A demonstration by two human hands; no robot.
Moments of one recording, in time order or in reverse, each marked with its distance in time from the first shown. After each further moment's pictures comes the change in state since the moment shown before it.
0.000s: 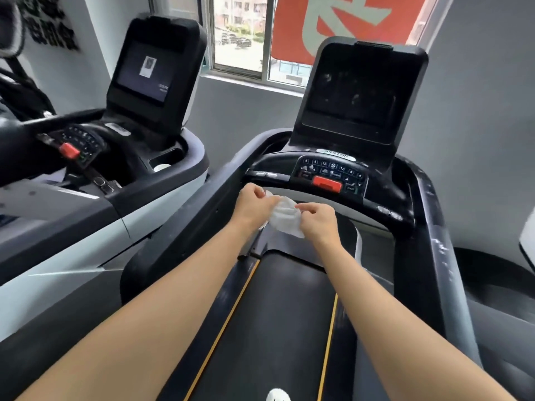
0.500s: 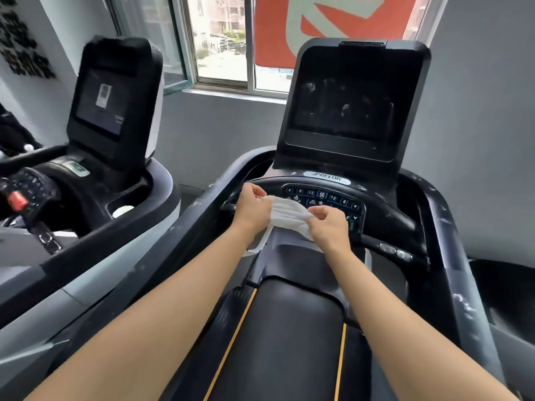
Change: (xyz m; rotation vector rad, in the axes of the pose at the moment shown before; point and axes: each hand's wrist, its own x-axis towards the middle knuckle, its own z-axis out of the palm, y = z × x) left_hand 0.197 0.043 0.130 0.055 0.038 -0.001; right_hand 0.239 0.036 -0.050 0.025 0.070 0.058
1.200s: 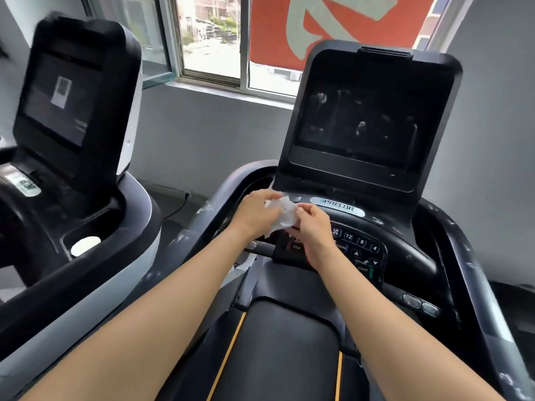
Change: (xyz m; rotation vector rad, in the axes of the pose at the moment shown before) left_hand 0.189 -0.013 0.001 0.285 -0.223 0.289; right_hand 0.135 -0.065 0.101 0.484 -0.109 0.183
